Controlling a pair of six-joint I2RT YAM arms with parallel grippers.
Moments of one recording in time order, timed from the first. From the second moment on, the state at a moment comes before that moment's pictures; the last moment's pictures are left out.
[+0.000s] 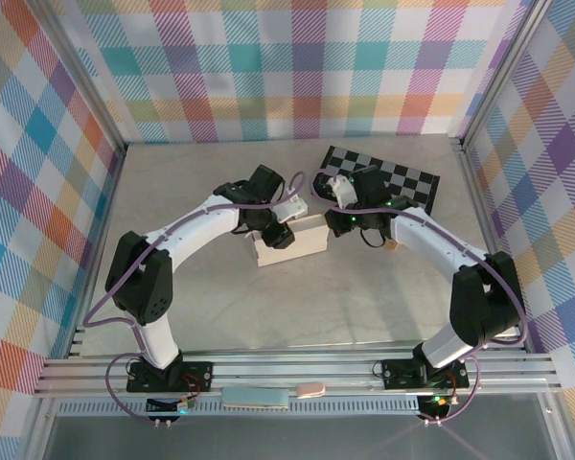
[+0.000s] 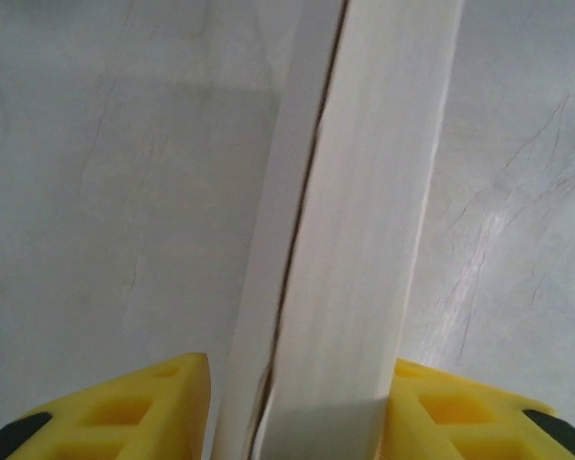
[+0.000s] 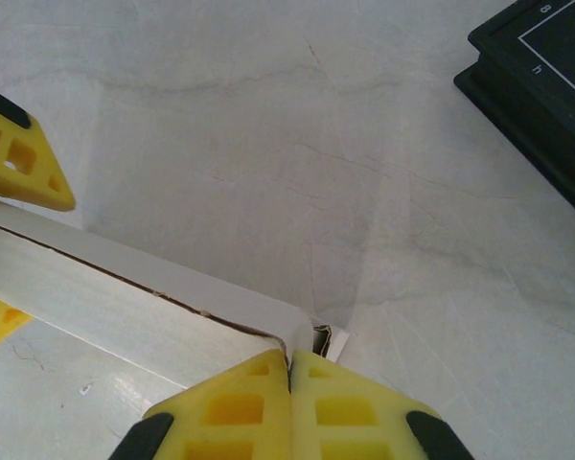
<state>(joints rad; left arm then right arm) -0.61 1.79 1.44 -0.74 0.24 0.41 0.46 1.55 1.15 -0.47 -0.28 -0.03</state>
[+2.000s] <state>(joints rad) -0.70 1.73 1.30 -0.44 0.14 0.45 0.35 1.66 1.39 -0.59 -0.56 0.80</state>
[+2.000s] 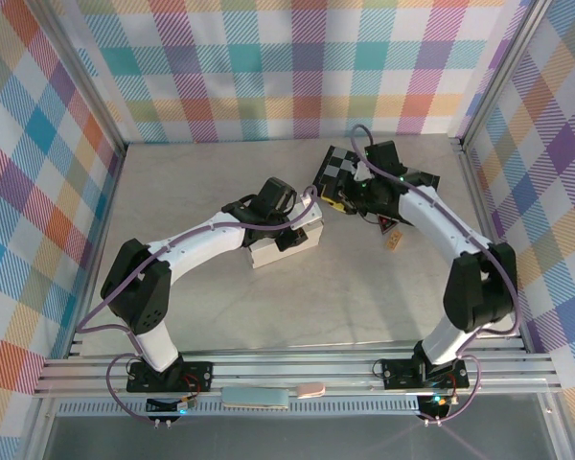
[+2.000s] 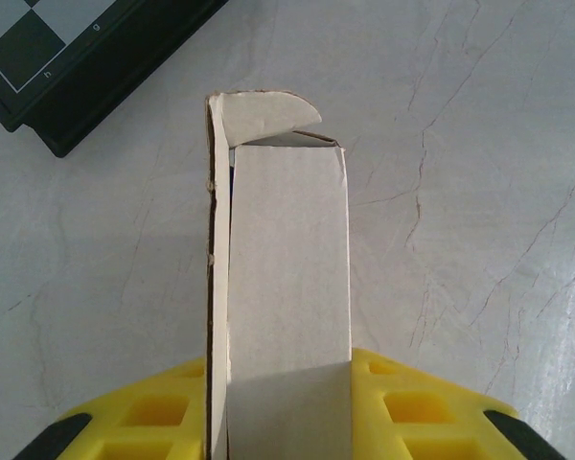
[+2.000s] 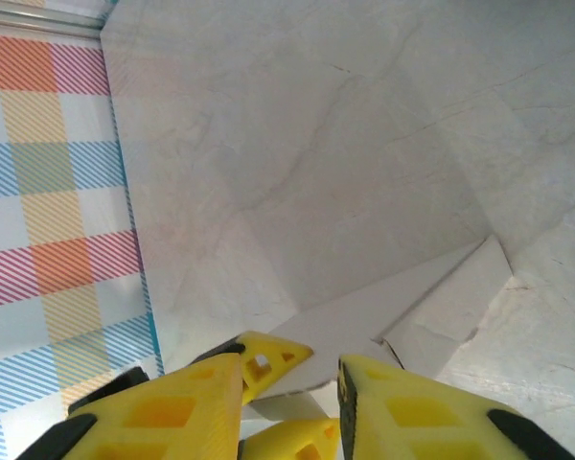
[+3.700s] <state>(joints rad) -0.68 1.74 1.33 -0.48 0.17 0.46 0.45 1.81 1.59 -0.92 -0.41 0.60</state>
